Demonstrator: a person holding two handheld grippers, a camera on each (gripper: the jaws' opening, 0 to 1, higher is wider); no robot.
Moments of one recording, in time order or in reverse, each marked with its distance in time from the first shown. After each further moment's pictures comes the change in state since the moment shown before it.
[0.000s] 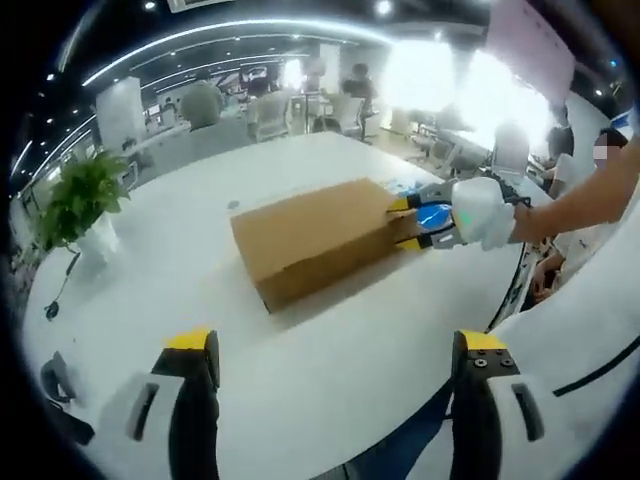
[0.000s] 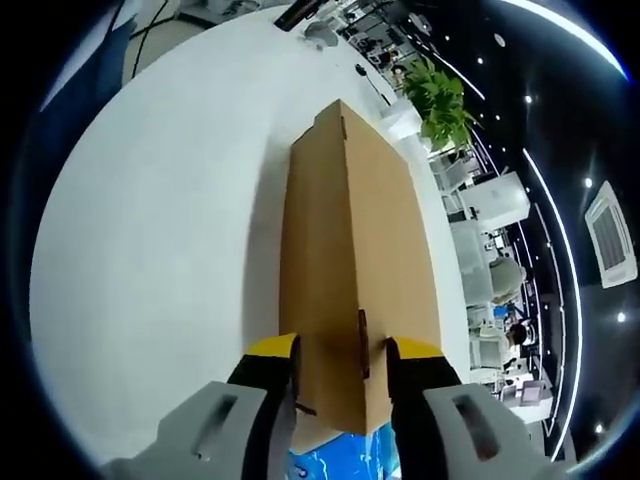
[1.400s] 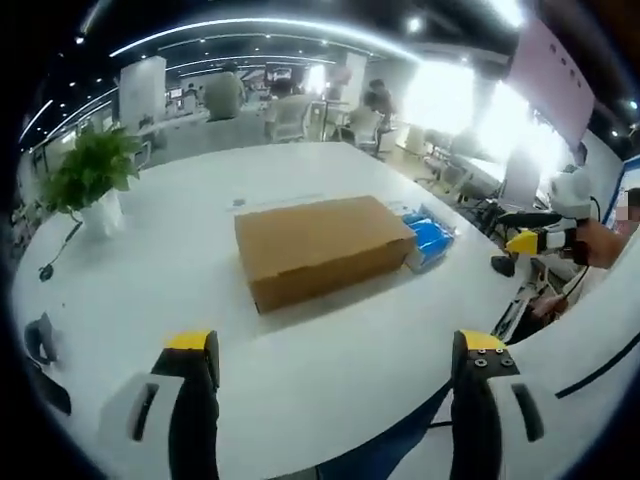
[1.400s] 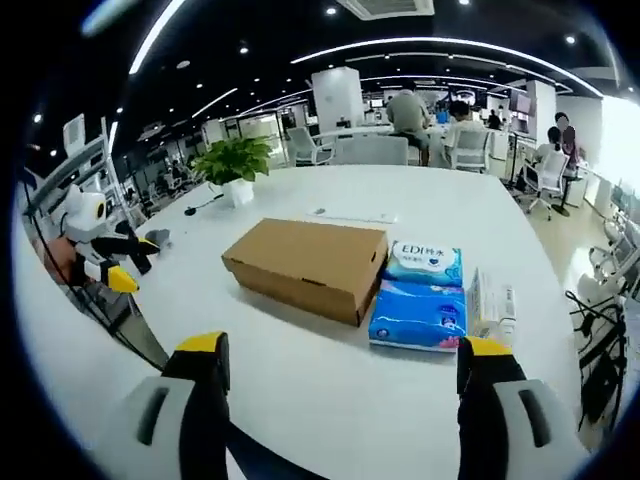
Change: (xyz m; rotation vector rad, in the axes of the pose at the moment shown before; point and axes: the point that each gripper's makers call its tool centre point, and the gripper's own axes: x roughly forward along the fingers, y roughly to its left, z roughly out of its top) left arm -0.008 -0.019 0.016 -0.143 -0.041 0.004; right arm -0.192 0.003 -0.060 1.333 -0.053 -0.009
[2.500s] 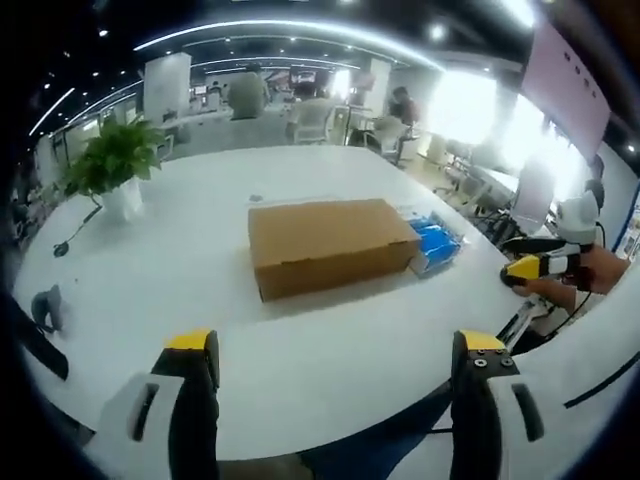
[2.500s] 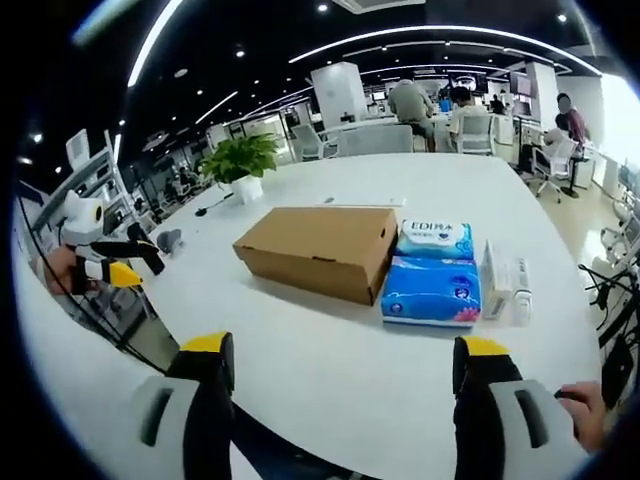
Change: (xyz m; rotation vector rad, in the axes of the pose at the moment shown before) left arm -0.014 -0.007 -0.013 -0.070 -0.020 0.076; right arm 0.008 0.011 -0.024 0.054 0.011 0.069
